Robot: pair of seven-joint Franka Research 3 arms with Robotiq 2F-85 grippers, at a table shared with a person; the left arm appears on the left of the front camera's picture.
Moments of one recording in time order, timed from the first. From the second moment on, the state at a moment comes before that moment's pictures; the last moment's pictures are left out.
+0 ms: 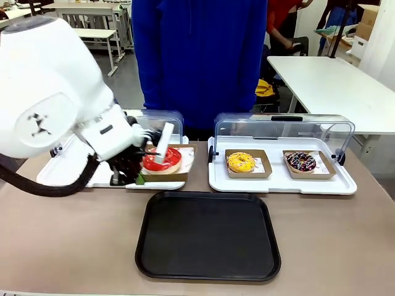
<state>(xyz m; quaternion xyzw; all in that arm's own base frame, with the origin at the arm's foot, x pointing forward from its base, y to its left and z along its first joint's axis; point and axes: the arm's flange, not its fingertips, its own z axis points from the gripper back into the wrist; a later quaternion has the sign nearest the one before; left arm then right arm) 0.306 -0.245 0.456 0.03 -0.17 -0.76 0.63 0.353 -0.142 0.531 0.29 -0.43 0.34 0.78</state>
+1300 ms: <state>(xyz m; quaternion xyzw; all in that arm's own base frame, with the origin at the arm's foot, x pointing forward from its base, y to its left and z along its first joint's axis) 0.224 -0.367 0.341 0.09 -0.12 -0.74 0.65 0.353 -0.142 0.531 0.29 -0.43 0.34 0.78</state>
